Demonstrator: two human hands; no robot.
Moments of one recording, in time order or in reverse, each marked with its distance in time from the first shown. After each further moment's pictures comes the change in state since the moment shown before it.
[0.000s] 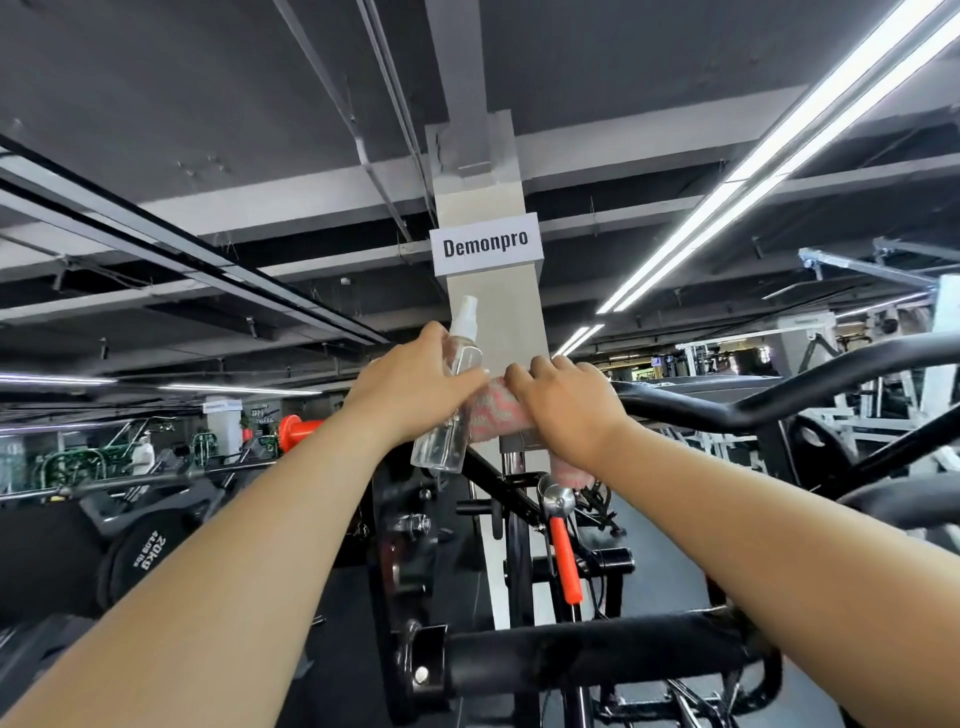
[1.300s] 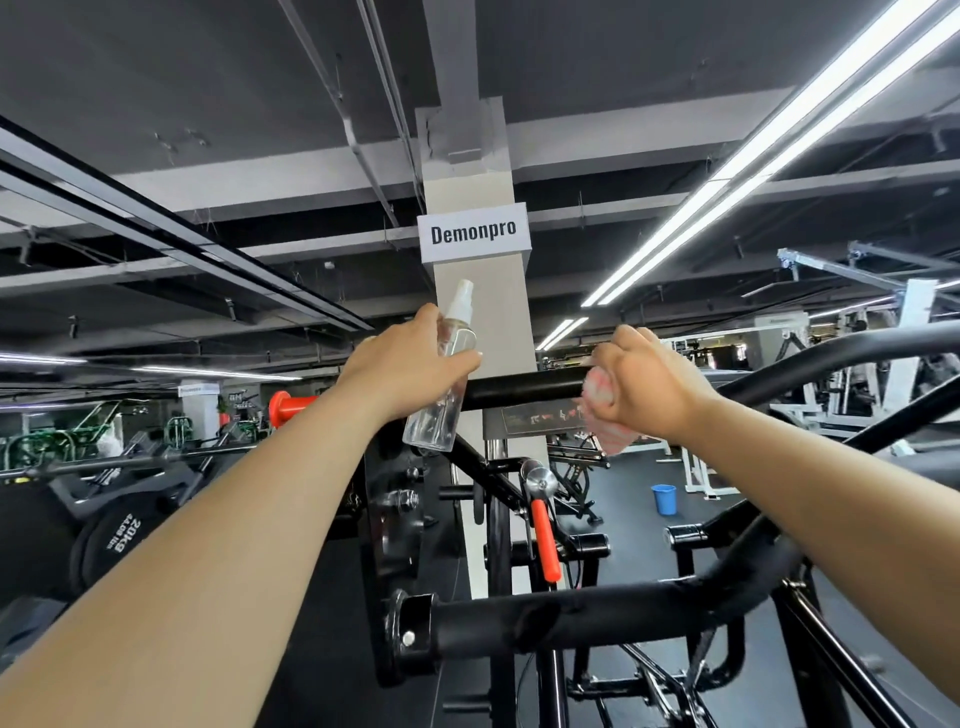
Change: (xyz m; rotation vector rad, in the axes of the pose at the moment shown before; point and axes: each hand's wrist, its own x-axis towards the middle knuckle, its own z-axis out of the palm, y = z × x) left_hand 0.001 0.000 0.001 0.062 -0.012 0.031; right_hand -0.038 0.075 0.007 0.196 0.030 0.127
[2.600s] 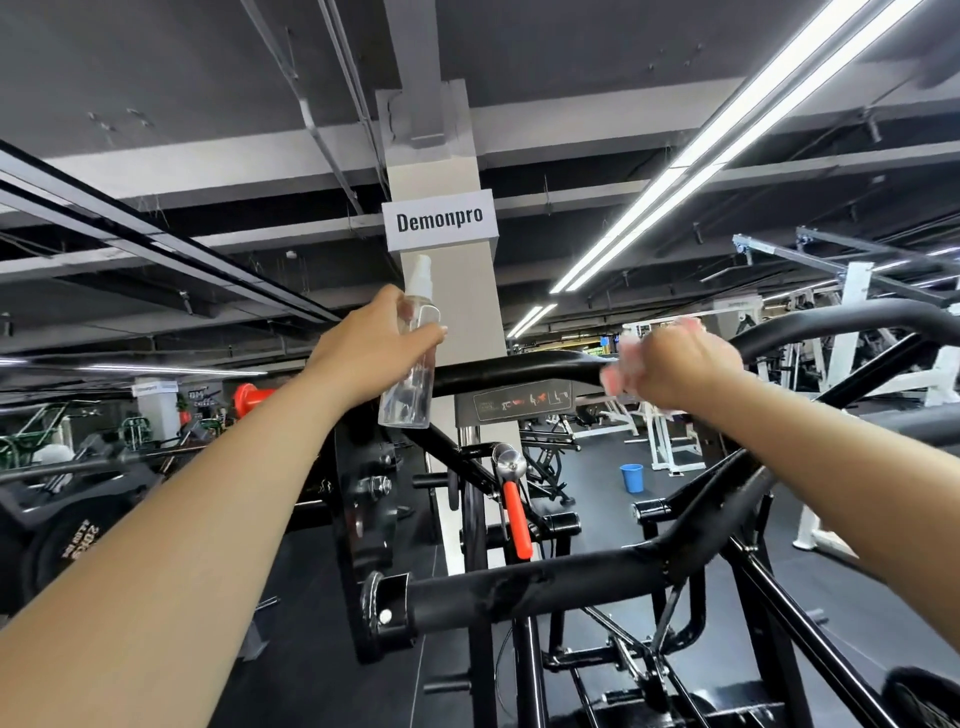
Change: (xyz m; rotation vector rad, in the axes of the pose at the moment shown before) left_hand -0.003 -0.001 -0.003 -0.199 0.040 -0.008; right_hand -0.030 0.009 -0.045 -0.240 -0.224 0.357
